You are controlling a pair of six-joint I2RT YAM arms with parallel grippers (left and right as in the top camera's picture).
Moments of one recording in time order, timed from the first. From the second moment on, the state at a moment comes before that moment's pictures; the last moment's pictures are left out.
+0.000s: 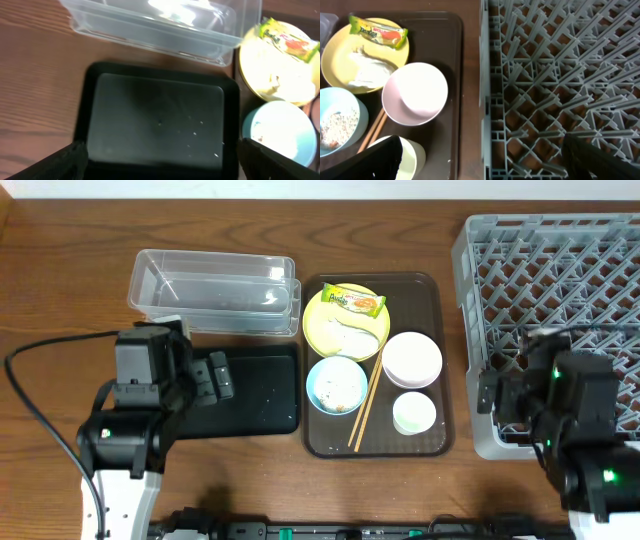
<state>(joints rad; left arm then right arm) -0.03 0.97 1.01 -0.96 0.02 -0.22 0.07 0.84 0.96 -0.90 0.04 0.04</state>
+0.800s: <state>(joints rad) -0.47 1.57 1.21 -0.44 0.10 -0.36 0.07 0.87 0.97 -0.92 0.04 0.04</state>
